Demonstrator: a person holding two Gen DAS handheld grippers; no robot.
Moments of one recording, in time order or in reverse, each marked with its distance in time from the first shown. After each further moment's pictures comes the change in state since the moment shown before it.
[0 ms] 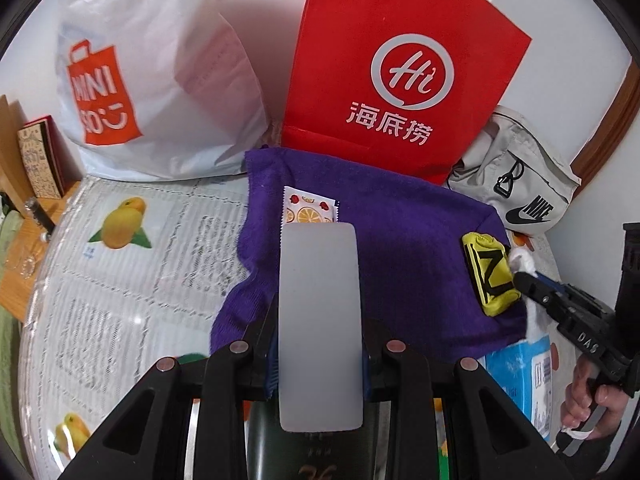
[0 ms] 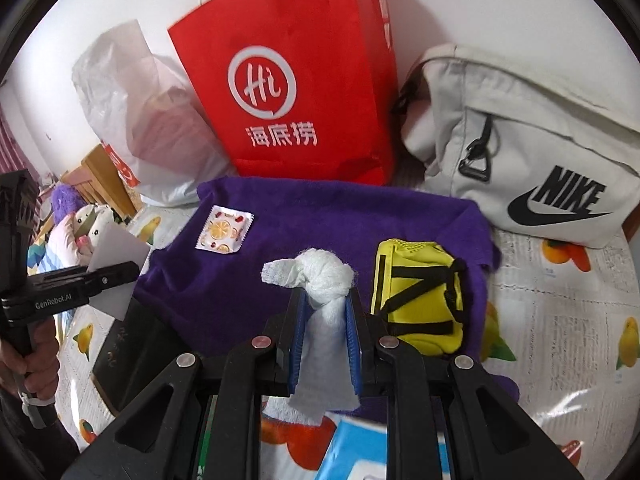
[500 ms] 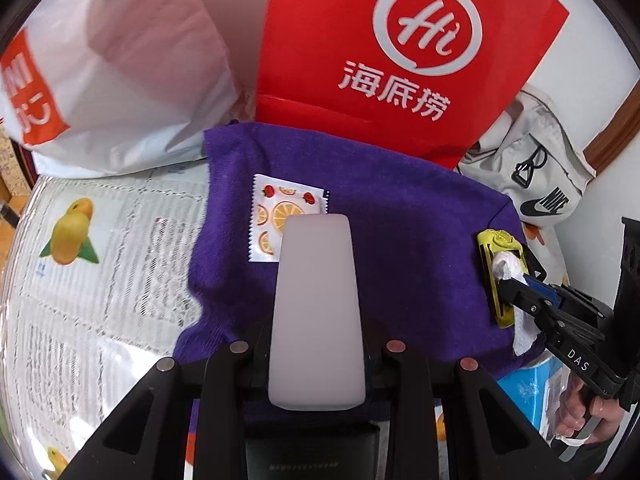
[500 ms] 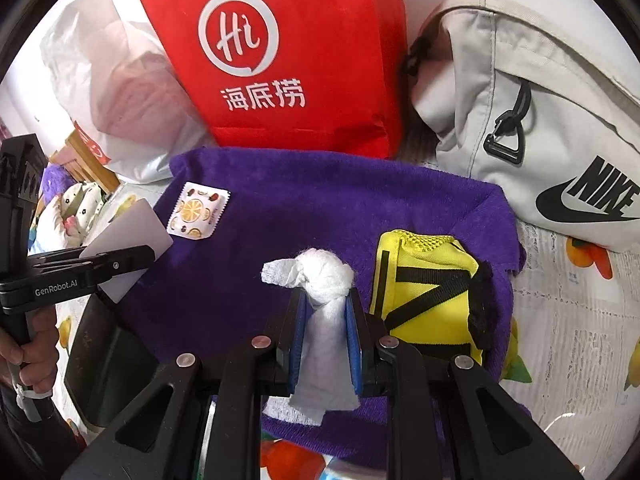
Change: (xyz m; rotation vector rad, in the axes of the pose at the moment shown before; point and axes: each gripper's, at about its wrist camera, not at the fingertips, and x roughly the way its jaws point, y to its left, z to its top) left arm 0.056 -0.011 0.022 0.022 0.112 -0.027; right arm 0.044 -0.007 0.011 -0.014 0.111 -0.021
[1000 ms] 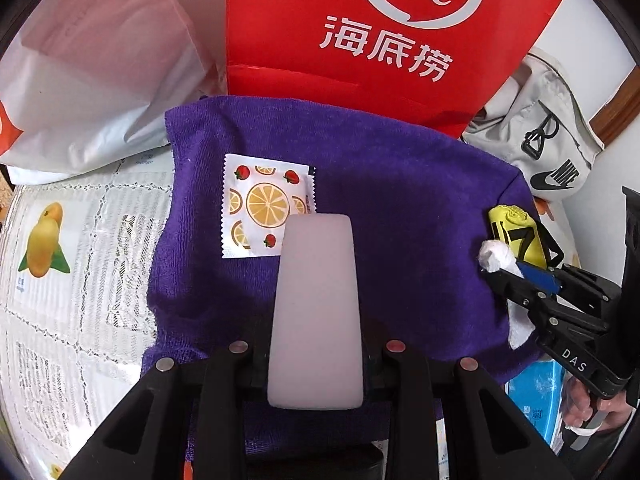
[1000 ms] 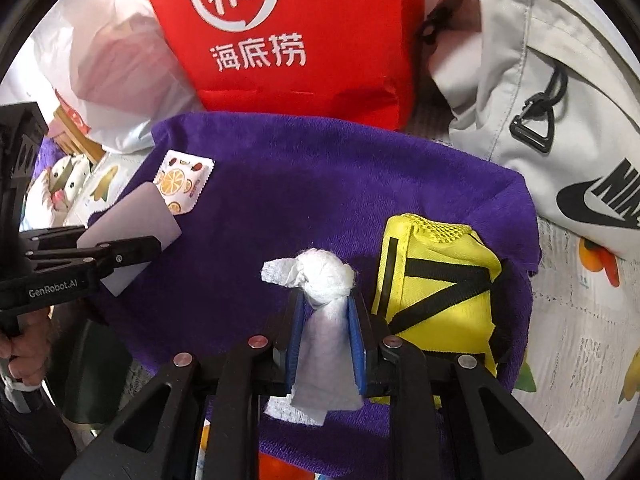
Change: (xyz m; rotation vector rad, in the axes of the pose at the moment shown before) left arm 0.031 -0.011 0.003 0.046 0.079 0.007; right arm 0.028 0.007 0.004 -0.058 0.094 -0.042
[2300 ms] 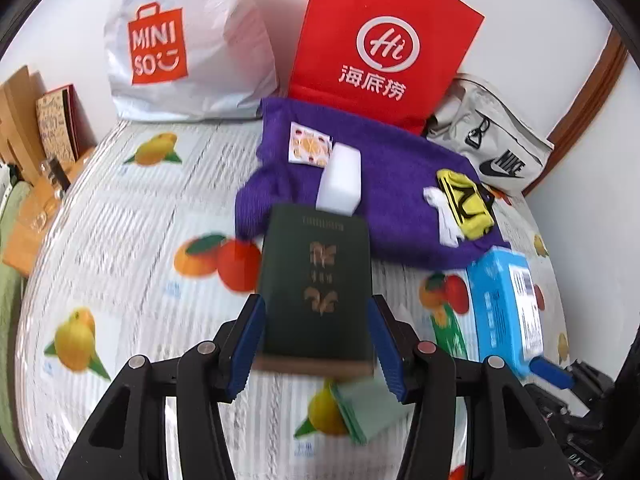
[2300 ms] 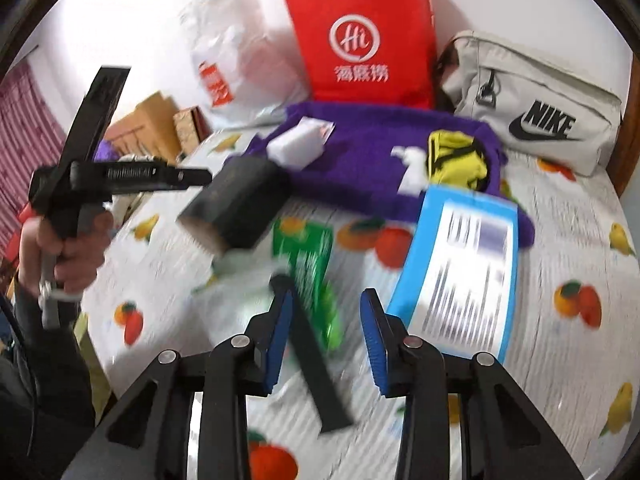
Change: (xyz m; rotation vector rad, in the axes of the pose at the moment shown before) left arm -0.127 0.018 -0.147 -0.073 -0.171 0.001; right arm -0.144 0.067 -0.209 -0.029 -0.192 0.139
